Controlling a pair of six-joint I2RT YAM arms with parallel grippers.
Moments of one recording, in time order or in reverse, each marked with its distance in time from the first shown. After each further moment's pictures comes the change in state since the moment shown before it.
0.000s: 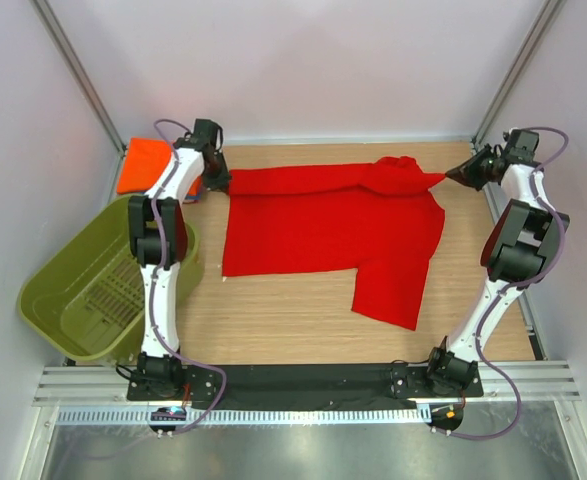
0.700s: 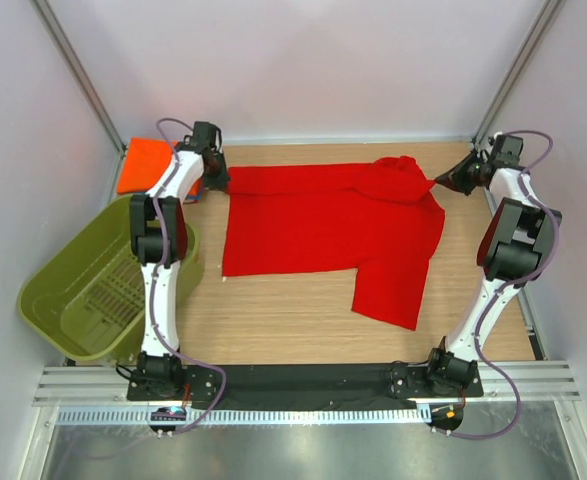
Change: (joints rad) left arm 0.012 0.032 -0.037 0.098 0.012 0.091; right arm 0.044 0.000 -0.089 0.069 0.015 -0.031
